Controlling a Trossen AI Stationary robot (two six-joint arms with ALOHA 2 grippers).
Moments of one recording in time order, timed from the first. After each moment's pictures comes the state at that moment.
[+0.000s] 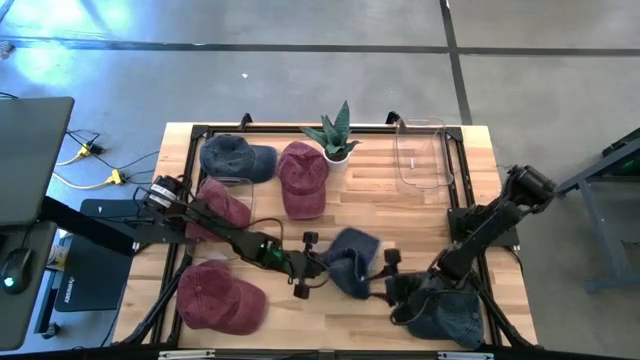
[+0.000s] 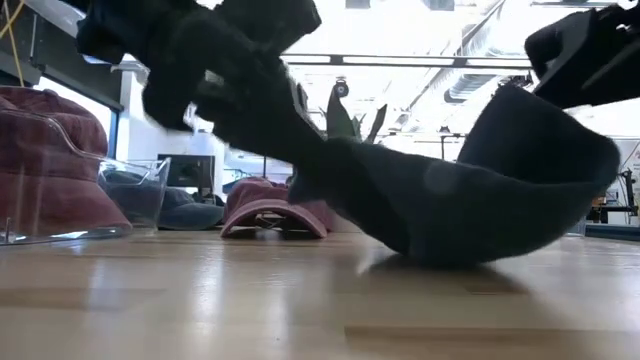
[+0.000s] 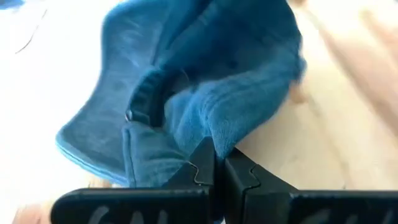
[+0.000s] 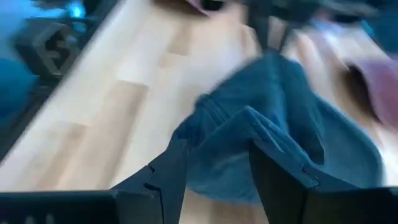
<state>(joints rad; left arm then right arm) -0.41 1.84 0.96 0.30 -0.32 0.00 0.79 1.55 0.69 0.17 0.63 0.31</state>
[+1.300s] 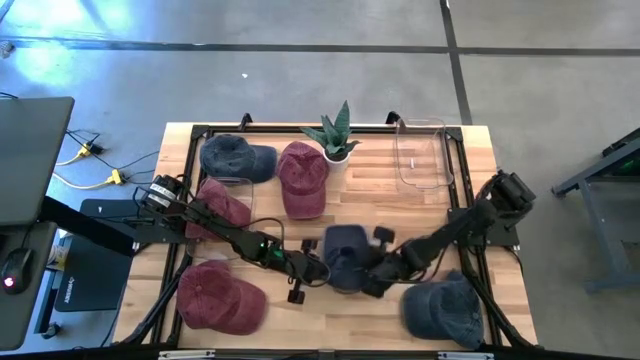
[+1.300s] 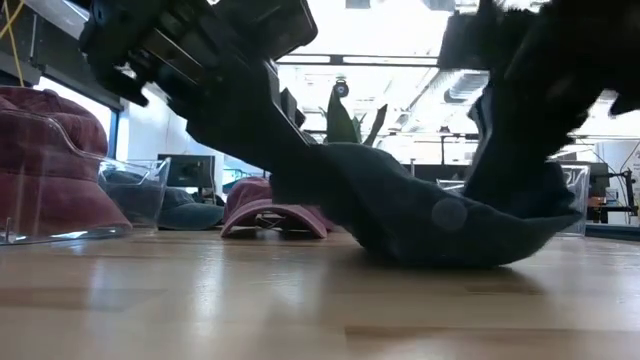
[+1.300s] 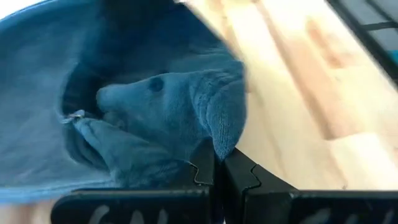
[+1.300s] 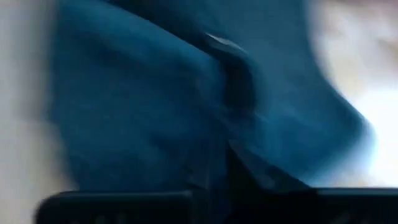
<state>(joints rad) -0.41 1.84 0.97 0.24 -0.12 -0.14 0.53 1.72 1.00 -0.46 0.47 0.69</state>
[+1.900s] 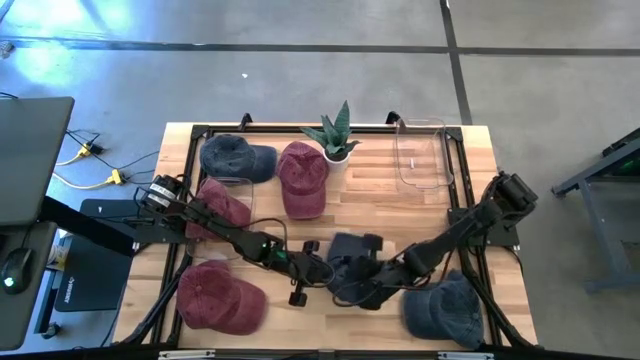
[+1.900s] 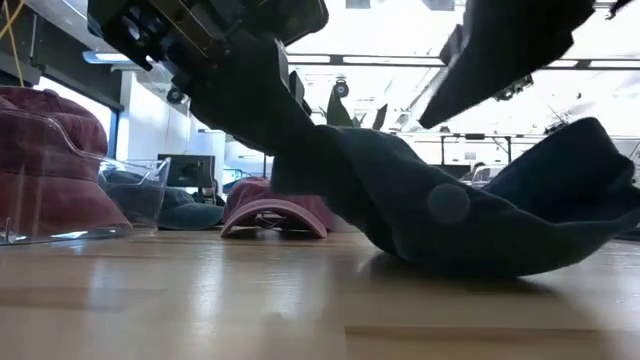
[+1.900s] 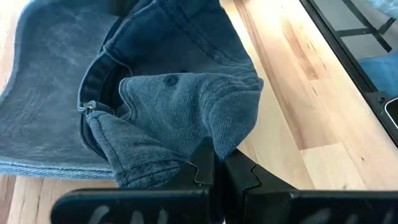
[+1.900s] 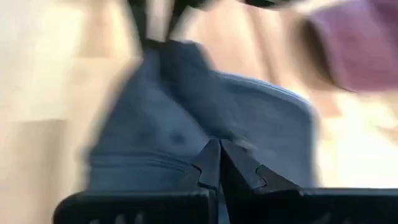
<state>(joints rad) -0.41 1.84 1.03 0.16 -0.09 -0.19 0.56 1.72 1.10 -0.36 0.52 0.52</state>
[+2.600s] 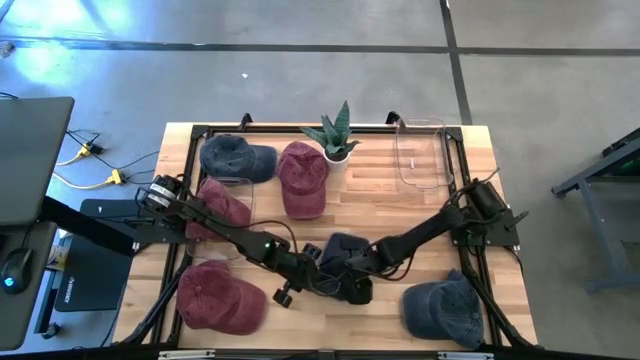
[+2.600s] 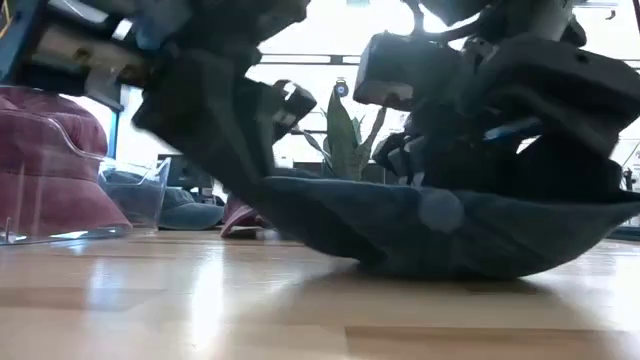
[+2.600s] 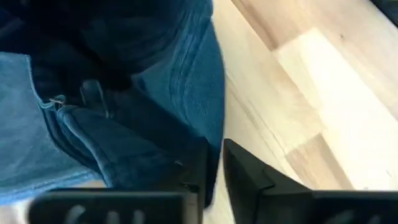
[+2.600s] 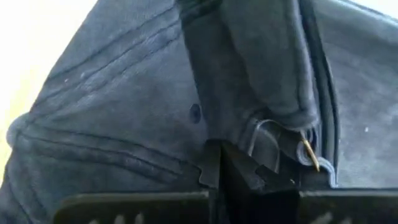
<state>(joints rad) -0.41 1.84 1.14 -0.21 0.03 0.15 0.40 1.94 1.10 -0.16 0.12 0.25</state>
